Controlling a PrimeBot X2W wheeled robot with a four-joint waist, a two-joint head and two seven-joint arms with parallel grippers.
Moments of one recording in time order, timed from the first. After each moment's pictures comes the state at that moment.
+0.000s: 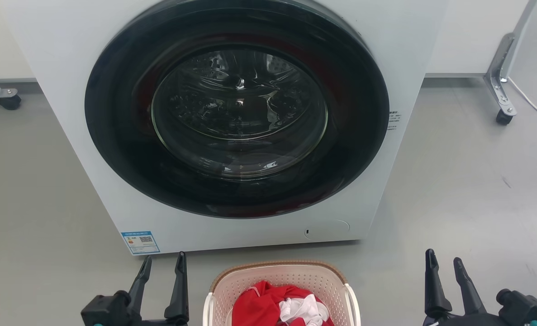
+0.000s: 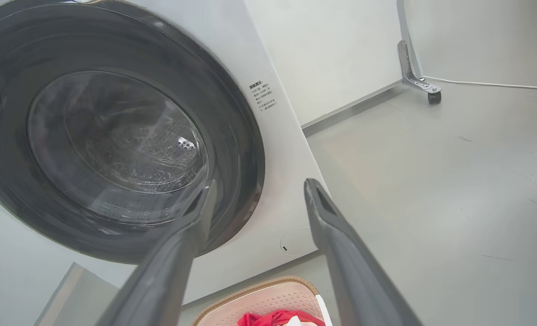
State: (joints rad) left arm 0.03 0.09 -0.23 0.11 -0.48 0.06 -0.16; right arm 0.05 -0.05 0.13 0.10 0.55 -0.06 -0.16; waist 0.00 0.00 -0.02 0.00
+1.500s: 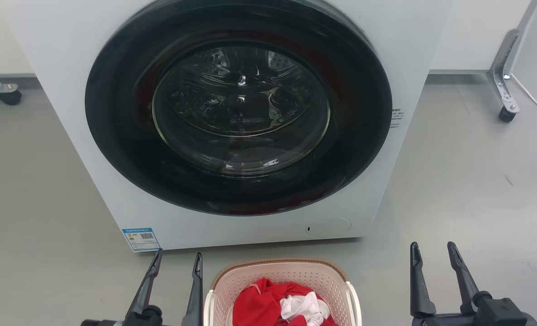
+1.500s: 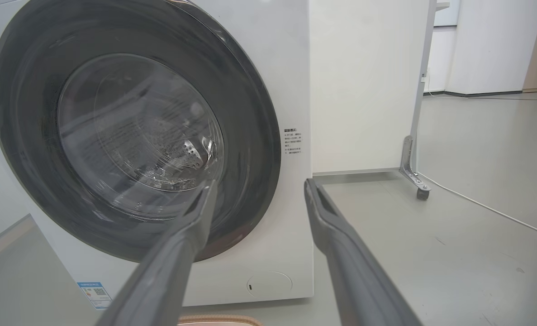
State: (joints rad) left arm 0.07 0.09 -0.28 0.04 -0.13 0.12 -0.25; right arm 0.08 -0.05 0.19 0.00 0.18 -0.12 -0.25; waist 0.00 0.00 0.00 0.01
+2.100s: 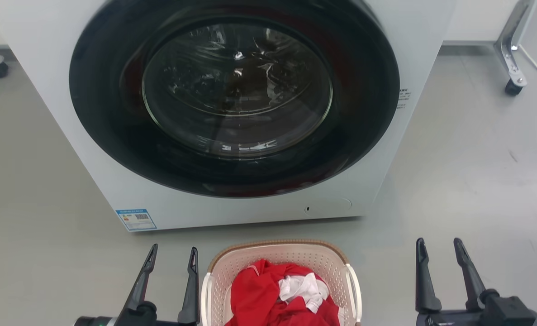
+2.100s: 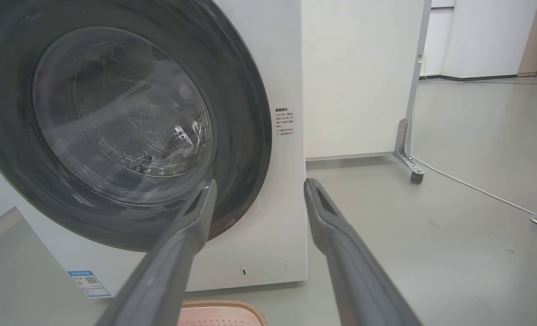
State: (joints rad) left arm 0.07 0.08 -0.26 0.02 -0.14 0.12 -0.25; right arm 0.09 -0.05 0.17 -0.02 0.18 -0.12 -0.25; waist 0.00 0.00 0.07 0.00
